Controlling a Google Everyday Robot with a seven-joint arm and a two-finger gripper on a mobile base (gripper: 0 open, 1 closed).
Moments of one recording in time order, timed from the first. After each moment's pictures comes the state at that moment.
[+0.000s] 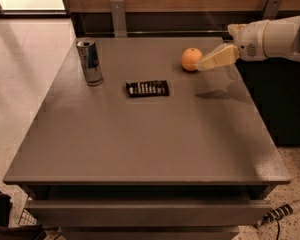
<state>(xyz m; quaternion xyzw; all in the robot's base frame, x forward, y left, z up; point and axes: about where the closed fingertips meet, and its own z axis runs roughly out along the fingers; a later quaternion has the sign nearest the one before) 0.687 -0.194 0.915 -0.40 0.74 0.17 0.51</state>
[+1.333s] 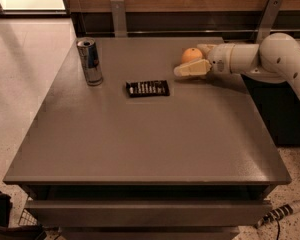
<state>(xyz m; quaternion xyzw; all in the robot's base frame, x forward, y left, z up) 0.751 -0.143 0.842 -0.38 0.71 0.28 0.53</state>
